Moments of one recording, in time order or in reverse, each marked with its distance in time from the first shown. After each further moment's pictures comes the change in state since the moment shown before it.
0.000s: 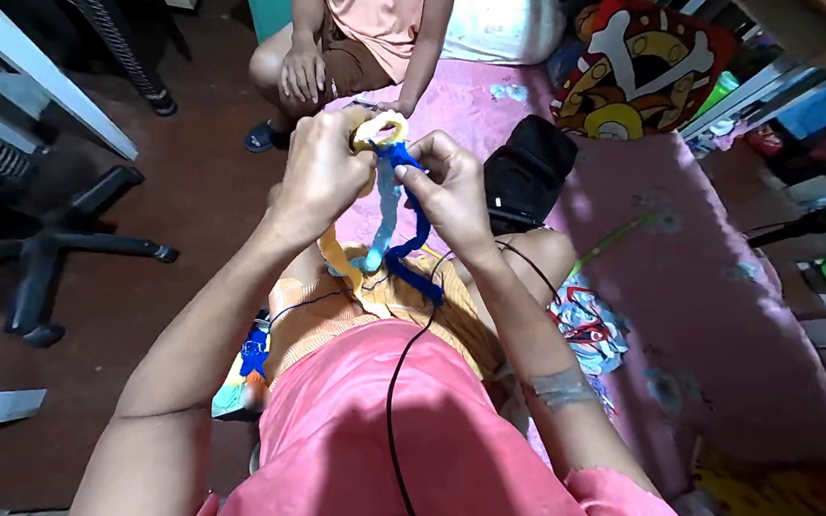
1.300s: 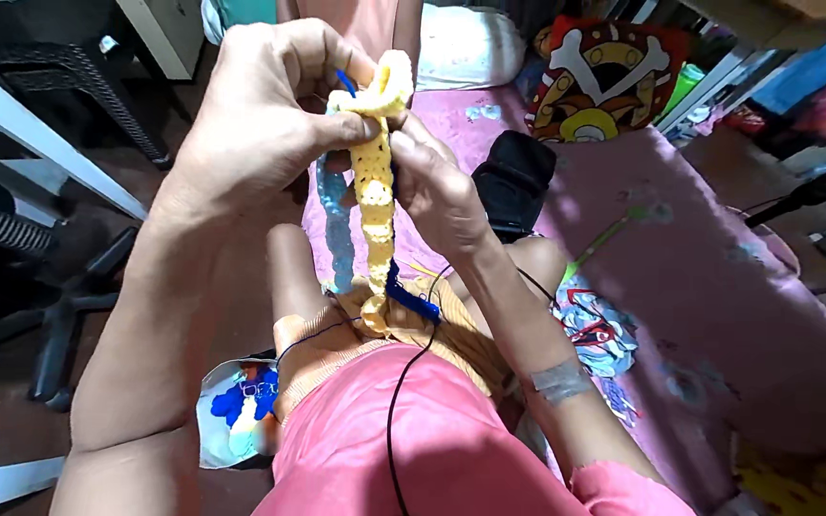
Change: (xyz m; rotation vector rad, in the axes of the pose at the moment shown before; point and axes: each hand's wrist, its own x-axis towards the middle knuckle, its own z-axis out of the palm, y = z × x) left_hand 0.034 0.061 -0.068 -0.396 -0.140 0.228; right_hand 0.022 -0.047 -0.016 0.740 -0.259 -0.056
